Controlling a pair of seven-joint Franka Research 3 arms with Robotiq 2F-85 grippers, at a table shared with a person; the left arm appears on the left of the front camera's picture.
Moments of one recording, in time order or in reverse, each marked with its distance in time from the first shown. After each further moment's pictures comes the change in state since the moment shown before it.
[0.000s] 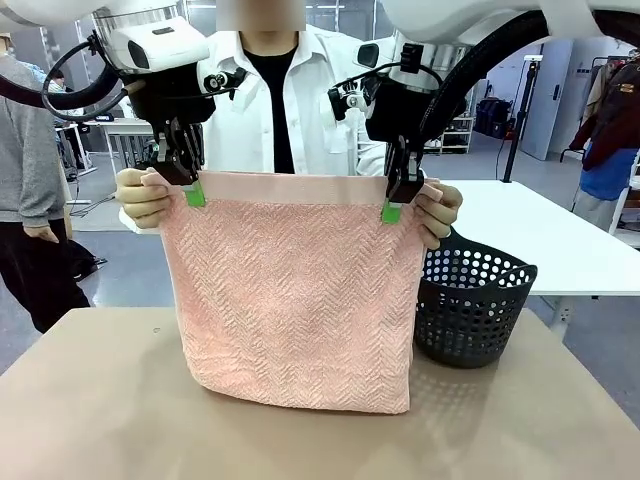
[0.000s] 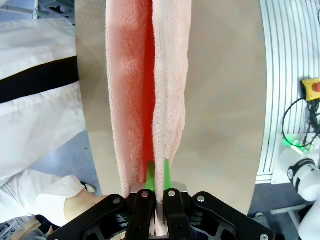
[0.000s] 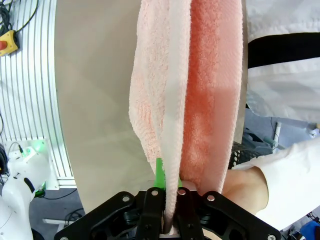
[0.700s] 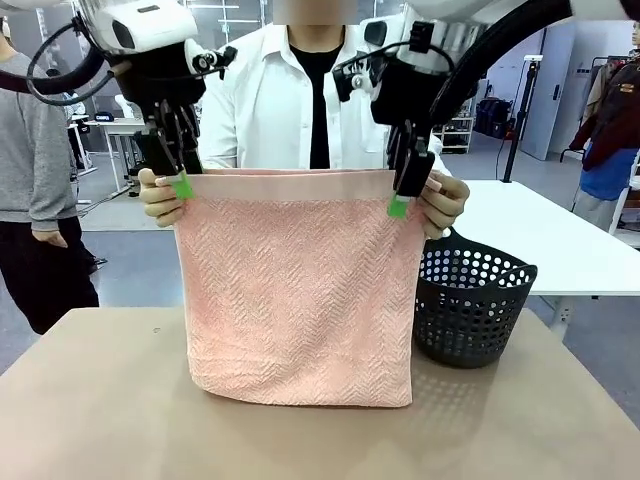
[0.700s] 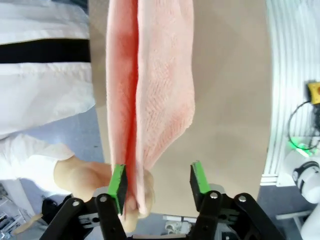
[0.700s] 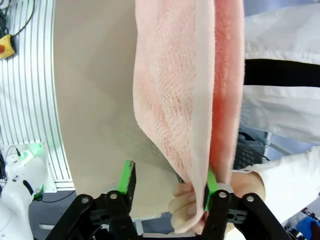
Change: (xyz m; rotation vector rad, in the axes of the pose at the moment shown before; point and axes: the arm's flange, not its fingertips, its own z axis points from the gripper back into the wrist) left arm -0.007 -0.005 0.029 0.073 -0.016 0.011; right arm -0.003 0.013 0.031 -0.066 -0.027 -0.008
